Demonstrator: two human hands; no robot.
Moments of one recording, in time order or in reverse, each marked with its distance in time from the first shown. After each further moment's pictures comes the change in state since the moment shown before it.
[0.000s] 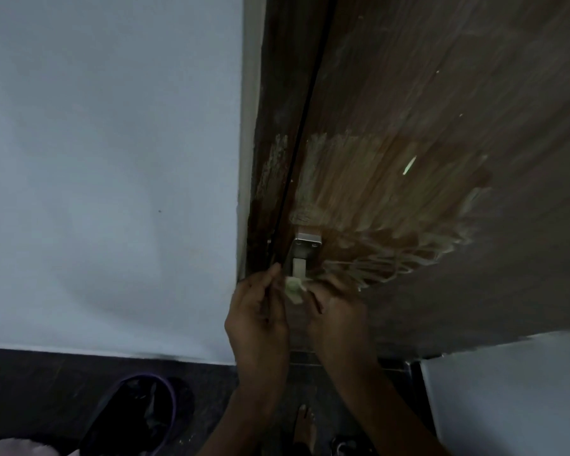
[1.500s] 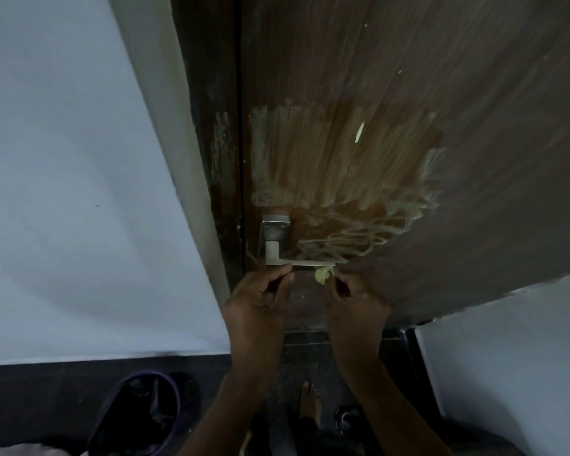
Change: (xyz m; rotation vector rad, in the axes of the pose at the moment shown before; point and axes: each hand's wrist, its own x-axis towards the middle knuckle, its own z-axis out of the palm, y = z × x) left_hand -0.013 -0.013 0.016 -0.017 -0.219 0.129; right_hand -0.028 0.049 0.010 0.068 0.446 0.358
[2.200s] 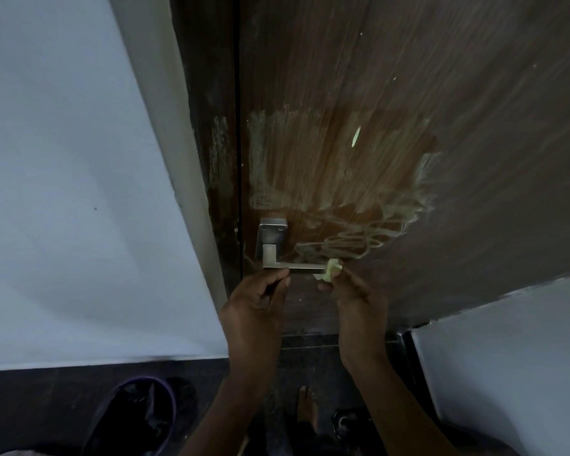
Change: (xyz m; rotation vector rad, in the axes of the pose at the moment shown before) left_hand -0.001 -0.001 0.001 -0.014 0.001 -0.023; right_hand 0.008 0.003 -0.001 0.854 -0.172 0.584
